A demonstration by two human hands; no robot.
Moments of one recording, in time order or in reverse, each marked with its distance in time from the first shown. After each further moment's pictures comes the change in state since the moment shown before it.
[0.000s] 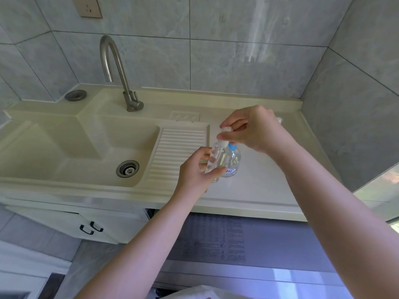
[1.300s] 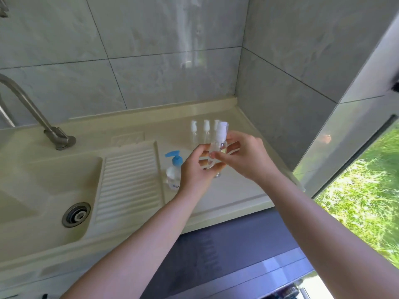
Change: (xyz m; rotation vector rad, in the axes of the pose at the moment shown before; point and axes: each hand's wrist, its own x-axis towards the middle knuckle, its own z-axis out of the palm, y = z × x) left_hand 0.039 0.042 0.118 -0.068 -0.273 0.018; right_hand -0.053 0.107 -0.025 0.127 0.348 0.183
